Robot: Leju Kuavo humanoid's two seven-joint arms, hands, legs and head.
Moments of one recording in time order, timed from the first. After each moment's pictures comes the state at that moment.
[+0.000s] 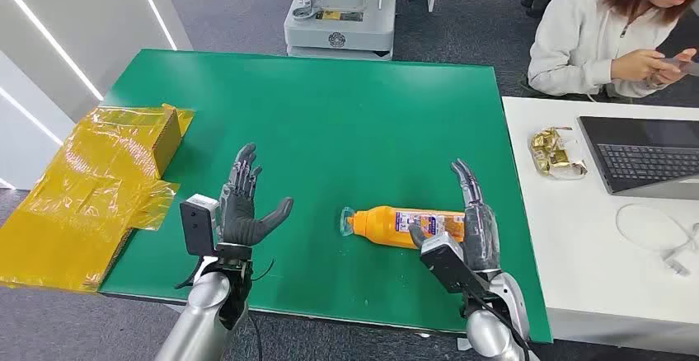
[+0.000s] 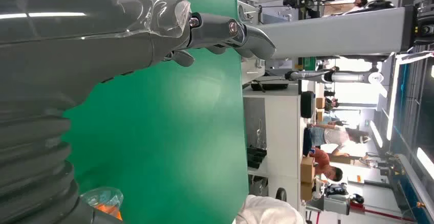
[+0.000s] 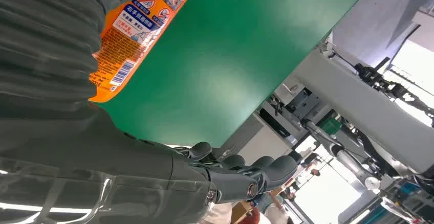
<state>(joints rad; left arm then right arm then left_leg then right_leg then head) -0.16 -0.12 -0.25 -1.32 0.08 0.08 -0.50 -0.21 -0.07 0.30 -1.26 0.57 -0.36 -0.29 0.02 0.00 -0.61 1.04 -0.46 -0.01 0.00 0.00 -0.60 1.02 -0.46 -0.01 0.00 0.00</state>
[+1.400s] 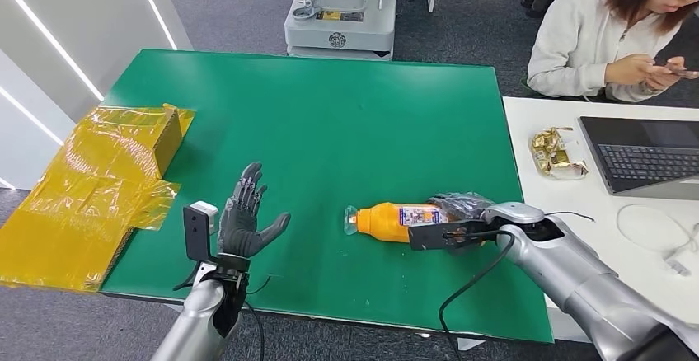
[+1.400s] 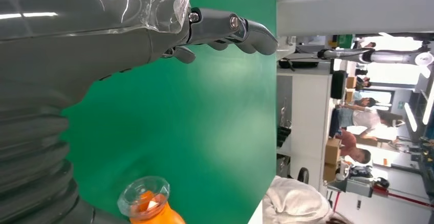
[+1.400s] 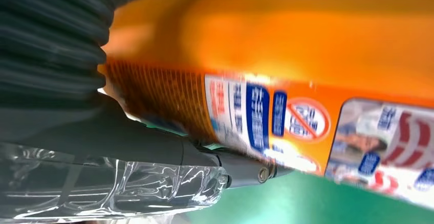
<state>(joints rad) -0.15 -0.08 -0.24 -1.22 0.18 -0.02 -0.51 -0.89 -0.32 1.00 -0.67 0.49 0.39 -0.07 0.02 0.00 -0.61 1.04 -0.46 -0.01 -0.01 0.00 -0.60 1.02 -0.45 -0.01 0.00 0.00</state>
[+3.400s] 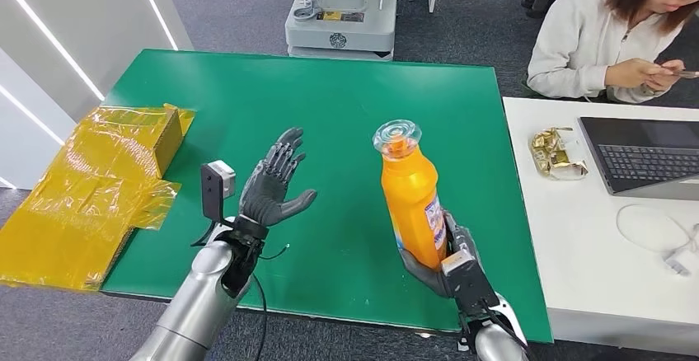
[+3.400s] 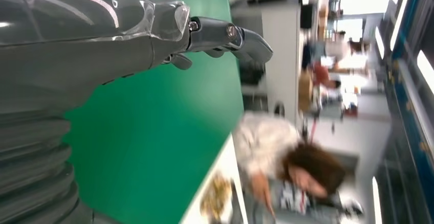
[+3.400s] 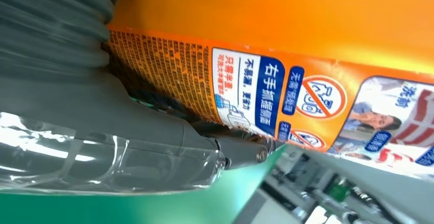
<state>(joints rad) -0.35 -0.08 -0.33 -1.21 0.25 -0.25 -0.38 -0.19 -0.13 0.39 -1.22 0.15 -0.15 -0.41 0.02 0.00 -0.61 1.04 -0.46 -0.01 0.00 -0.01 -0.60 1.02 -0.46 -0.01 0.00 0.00</state>
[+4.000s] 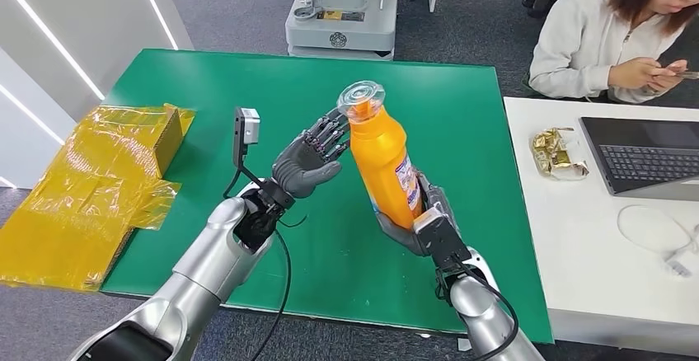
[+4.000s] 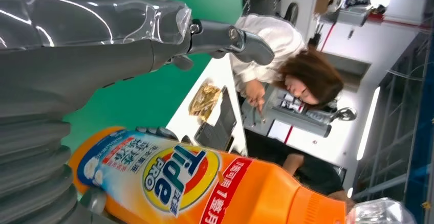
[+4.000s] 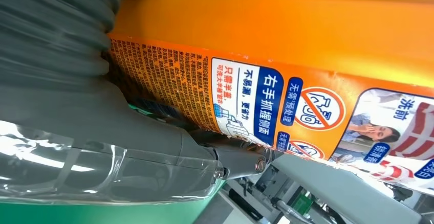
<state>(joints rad) -0.58 -0.08 -0.45 -1.00 0.62 -0.50 -0.20 -0.40 -0.04 0.43 -1.01 0.15 -0.13 -0.46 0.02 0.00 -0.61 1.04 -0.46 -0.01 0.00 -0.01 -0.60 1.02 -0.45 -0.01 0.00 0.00</state>
